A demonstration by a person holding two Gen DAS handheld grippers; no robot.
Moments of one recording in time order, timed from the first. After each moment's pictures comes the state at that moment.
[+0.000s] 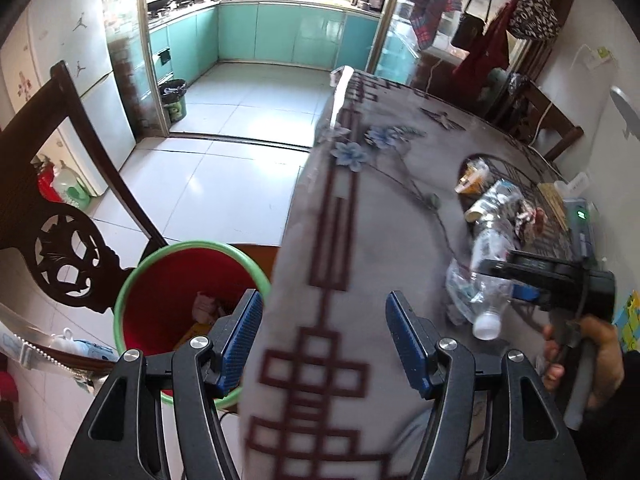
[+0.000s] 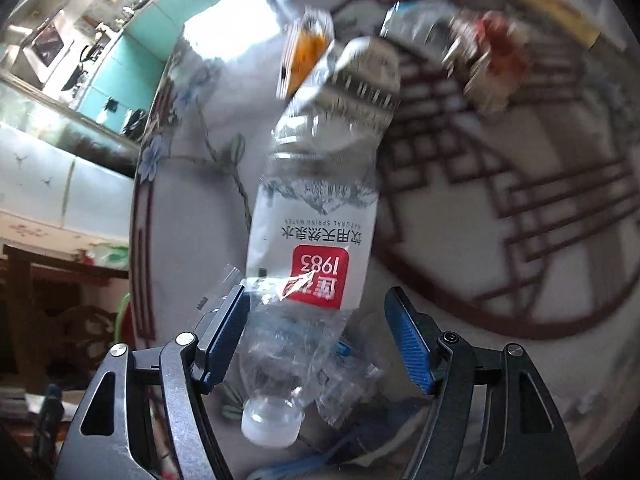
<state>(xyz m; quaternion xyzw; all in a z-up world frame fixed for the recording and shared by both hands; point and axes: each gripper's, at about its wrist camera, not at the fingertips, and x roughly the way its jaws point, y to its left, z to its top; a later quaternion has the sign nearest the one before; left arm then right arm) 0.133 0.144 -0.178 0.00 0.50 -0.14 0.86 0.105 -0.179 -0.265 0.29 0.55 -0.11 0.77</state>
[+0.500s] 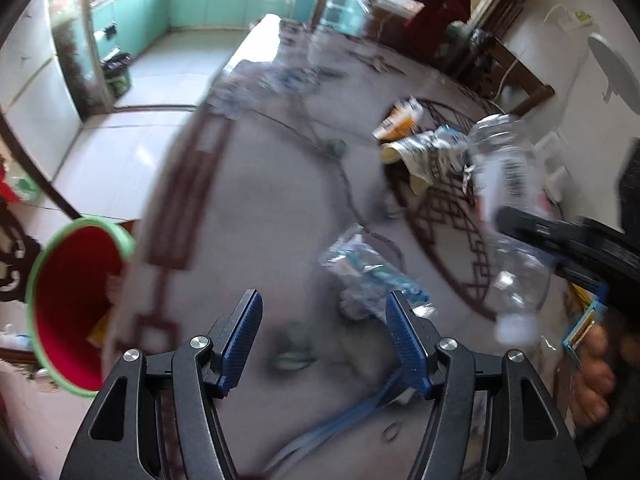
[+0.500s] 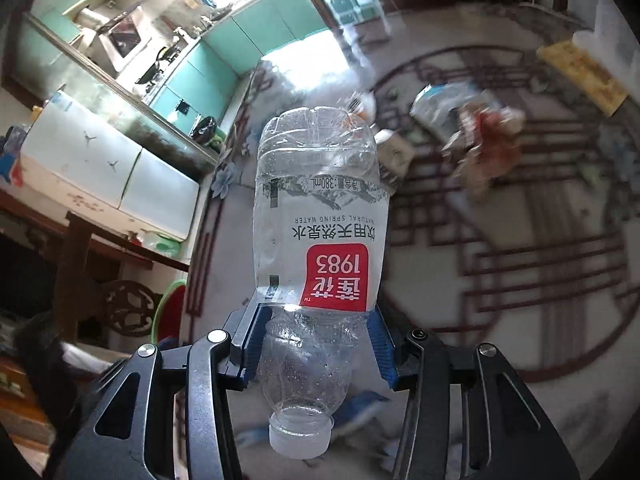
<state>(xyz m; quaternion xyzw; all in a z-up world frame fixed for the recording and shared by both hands) 0.135 0.017 -0.227 -0.01 0.55 -0.22 0.80 0.052 -0.211 -0.189 0.26 0.48 -0.01 0.84</state>
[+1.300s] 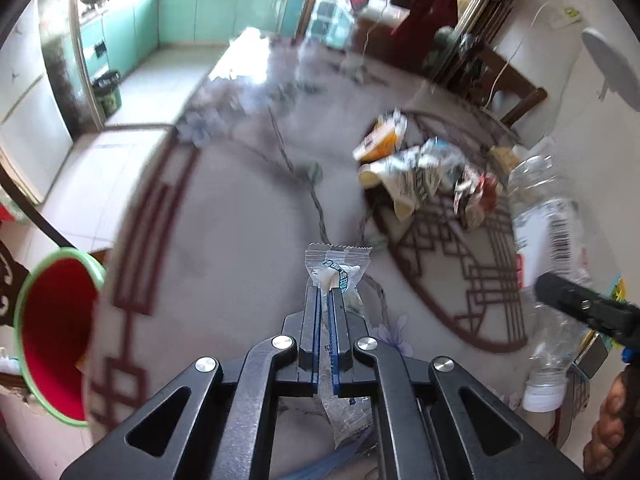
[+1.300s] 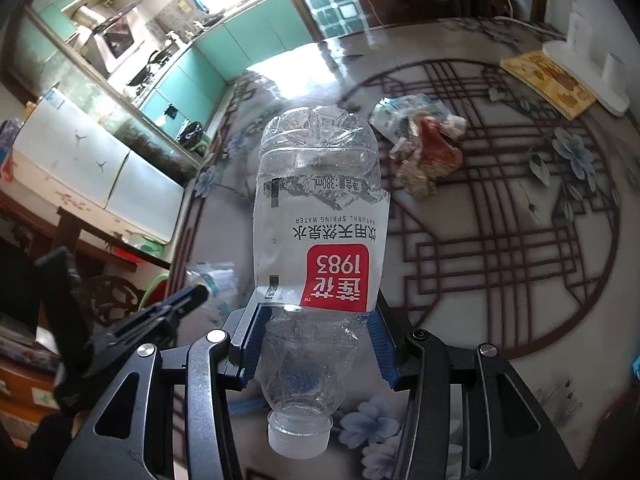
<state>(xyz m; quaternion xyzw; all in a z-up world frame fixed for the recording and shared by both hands) 0.151 -0.006 -0.222 -0.01 0.51 -0.23 0.83 0.024 -0.221 -0.173 0.23 0.48 -0.04 0.85</state>
